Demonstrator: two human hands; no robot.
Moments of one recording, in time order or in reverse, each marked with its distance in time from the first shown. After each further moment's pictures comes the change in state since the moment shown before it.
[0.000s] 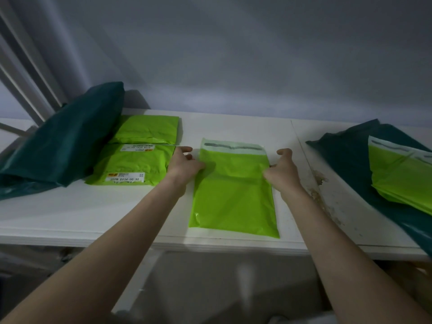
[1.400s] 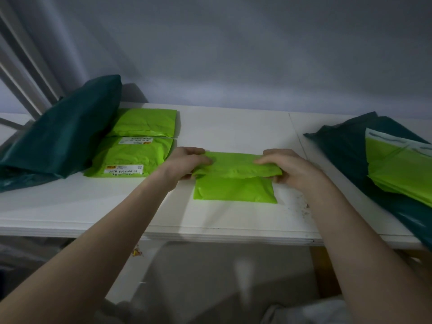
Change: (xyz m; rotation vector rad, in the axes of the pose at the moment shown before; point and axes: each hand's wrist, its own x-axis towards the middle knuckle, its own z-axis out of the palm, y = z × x) left_hand -0.027 0.014 -0.010 0.156 -0.228 -0.064; right_hand -0.018 -0.017 -0.029 0.332 -0.358 0.179
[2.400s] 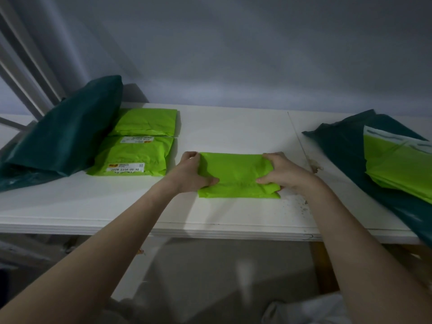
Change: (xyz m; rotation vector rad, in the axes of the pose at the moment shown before) left_hand 0.001 -0.023 0.005 0.730 -0.075 0.183; right_hand 0.019 0.029 -0.010 -0.597 -0.086 -0.194
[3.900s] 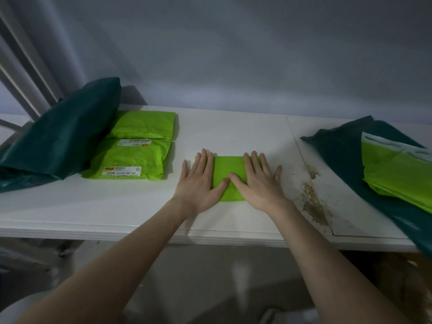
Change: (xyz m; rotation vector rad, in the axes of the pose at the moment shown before) left_hand 0.001 0.004 0.044 0.347 0.201 0.174; right_hand -0.004 -0.014 0.052 -0.584 0.225 -0.092
